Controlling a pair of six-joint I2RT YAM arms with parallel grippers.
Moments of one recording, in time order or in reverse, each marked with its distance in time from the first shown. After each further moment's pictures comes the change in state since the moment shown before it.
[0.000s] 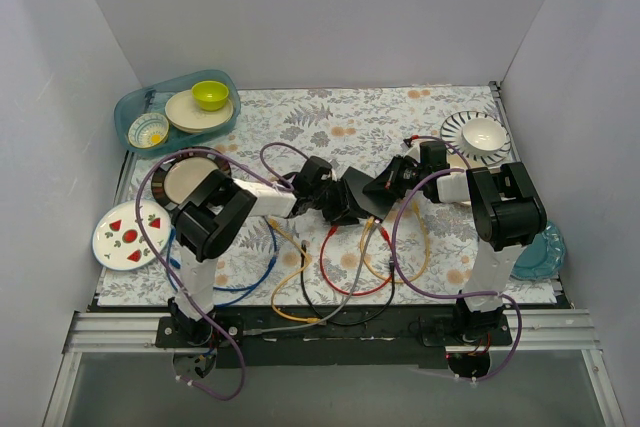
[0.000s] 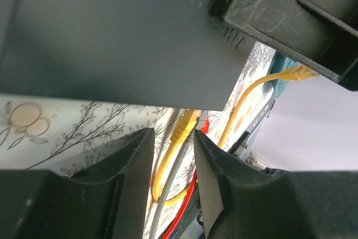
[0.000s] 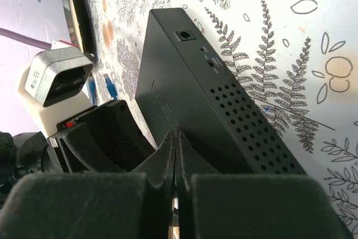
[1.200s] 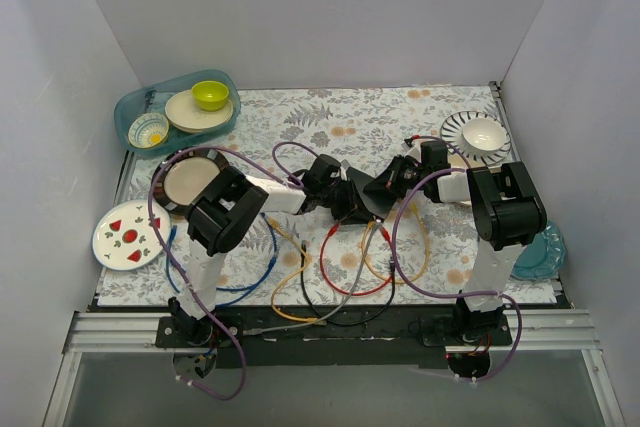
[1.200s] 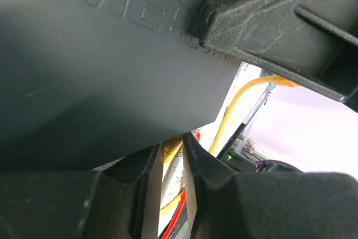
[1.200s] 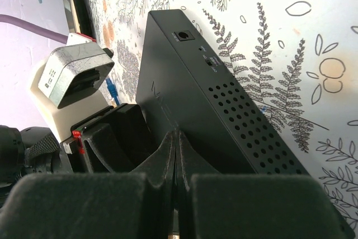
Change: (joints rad) left arm -0.020 0.103 0.111 -0.005 0.075 0.009; right arm -0.003 0.003 0.001 0.001 -0.004 0.000
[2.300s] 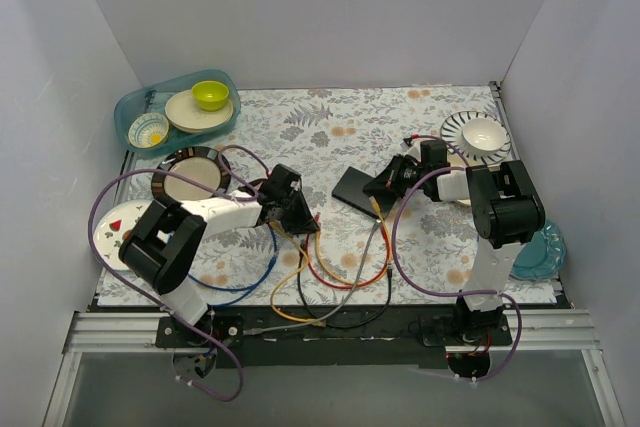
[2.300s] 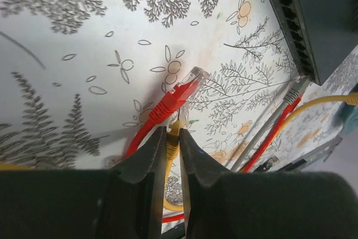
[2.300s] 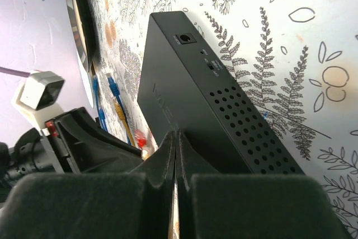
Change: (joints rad) left arm 0.098 -0.427 -0.323 -0.333 -0.286 0.071; right arm -0.001 0.018 0.016 -0.001 -0.021 0.000
